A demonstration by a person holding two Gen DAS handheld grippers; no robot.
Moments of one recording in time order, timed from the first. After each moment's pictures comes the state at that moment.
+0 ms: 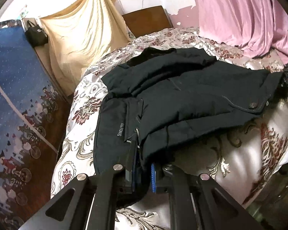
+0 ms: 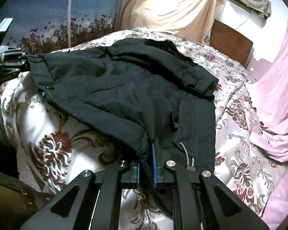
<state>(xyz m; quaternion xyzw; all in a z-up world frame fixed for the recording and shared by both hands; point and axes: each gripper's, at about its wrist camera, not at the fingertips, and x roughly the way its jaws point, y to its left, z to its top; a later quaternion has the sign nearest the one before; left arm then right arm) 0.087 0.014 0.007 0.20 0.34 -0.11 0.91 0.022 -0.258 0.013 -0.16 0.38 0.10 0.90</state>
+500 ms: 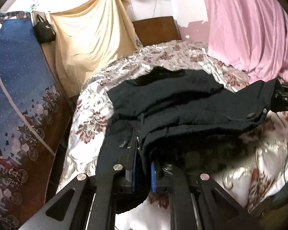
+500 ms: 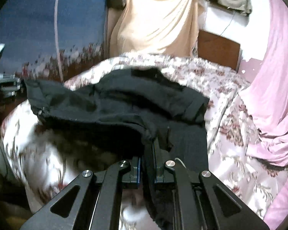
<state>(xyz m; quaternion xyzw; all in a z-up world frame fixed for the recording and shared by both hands) 0.130 0.015 0.064 0.14 0.32 -0.10 0.93 0.059 -0.267 0.060 -0.08 0.31 0.09 0.95</state>
